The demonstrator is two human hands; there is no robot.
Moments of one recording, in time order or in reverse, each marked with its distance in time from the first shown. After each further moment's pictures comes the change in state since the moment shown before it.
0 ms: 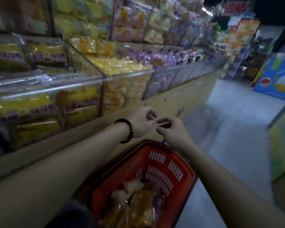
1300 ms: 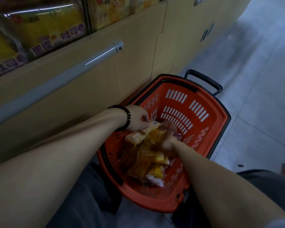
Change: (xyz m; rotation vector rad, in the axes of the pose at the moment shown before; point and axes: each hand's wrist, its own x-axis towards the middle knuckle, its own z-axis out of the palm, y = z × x) left_hand -0.035 -0.165 0.083 0.454 -0.785 -0.289; right_hand -0.059 0.231 0.207 -0.025 -0.538 0.768
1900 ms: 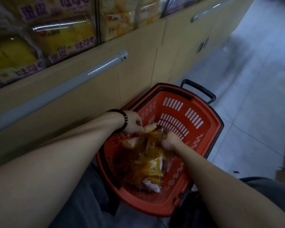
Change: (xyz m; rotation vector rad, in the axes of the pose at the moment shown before) left_hand 0.007 -0.023 0.007 -0.085 -0.024 -0.061; right_hand -0.016 -0.016 -0.019 -0.270 0.183 -0.154
